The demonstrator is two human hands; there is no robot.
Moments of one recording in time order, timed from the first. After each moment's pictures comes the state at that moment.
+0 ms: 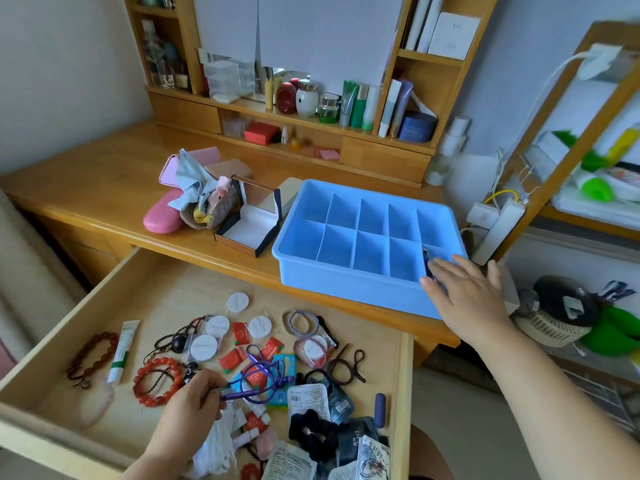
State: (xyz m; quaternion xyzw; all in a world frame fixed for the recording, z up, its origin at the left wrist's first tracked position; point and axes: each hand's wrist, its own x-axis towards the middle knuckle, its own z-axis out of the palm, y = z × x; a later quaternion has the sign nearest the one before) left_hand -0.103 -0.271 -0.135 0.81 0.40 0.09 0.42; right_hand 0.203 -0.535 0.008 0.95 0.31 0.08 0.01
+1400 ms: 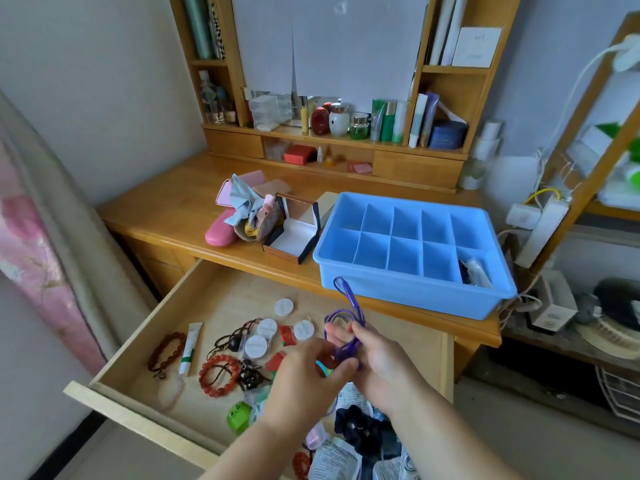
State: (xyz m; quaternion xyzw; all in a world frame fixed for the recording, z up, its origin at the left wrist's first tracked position) left_hand -0.062 -0.356 -0.020 0.85 0.28 0.17 0.42; right_hand 0.043 -0.427 -0.022 0.43 -0.05 -0.48 -0.76
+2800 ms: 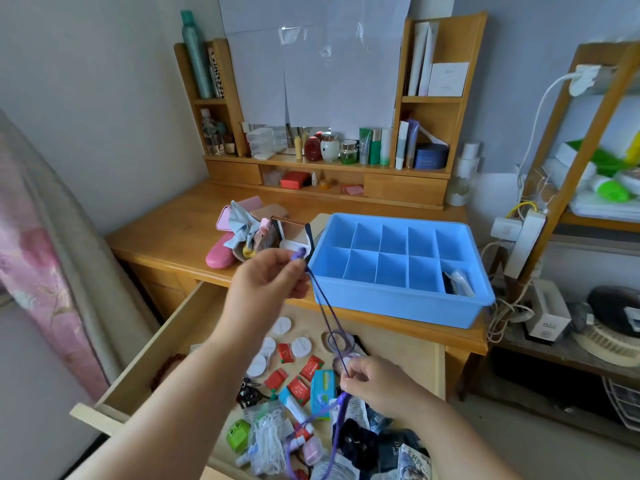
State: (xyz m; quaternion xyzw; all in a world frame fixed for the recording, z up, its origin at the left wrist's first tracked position) left_hand -0.045 -0.313 0.099 0.71 0.20 0.31 0.60; right_hand 0.053 -0.473 -0.013 0.79 0.39 -0.32 -0.33
